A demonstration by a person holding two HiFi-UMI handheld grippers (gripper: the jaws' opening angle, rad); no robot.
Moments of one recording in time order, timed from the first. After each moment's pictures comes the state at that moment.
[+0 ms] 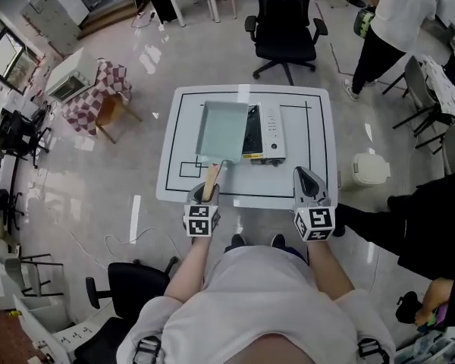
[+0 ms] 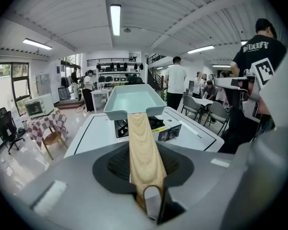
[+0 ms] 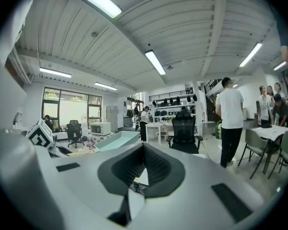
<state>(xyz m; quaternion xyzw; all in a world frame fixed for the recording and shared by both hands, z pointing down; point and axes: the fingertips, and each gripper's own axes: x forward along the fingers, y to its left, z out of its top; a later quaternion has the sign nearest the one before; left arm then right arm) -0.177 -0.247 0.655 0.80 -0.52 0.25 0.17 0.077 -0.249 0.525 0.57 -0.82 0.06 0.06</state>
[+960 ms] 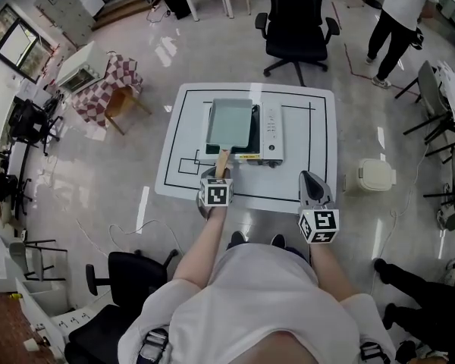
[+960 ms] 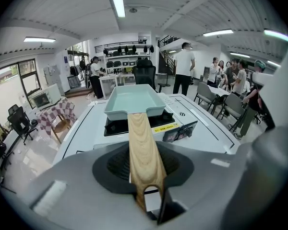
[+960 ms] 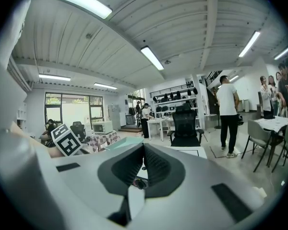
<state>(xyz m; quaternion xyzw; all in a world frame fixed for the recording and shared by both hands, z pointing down) -0.136 -0.305 0.707 0.73 -0.56 0.32 0.23 0.121 -0.253 0.551 0.55 -0.83 0.09 0.06</state>
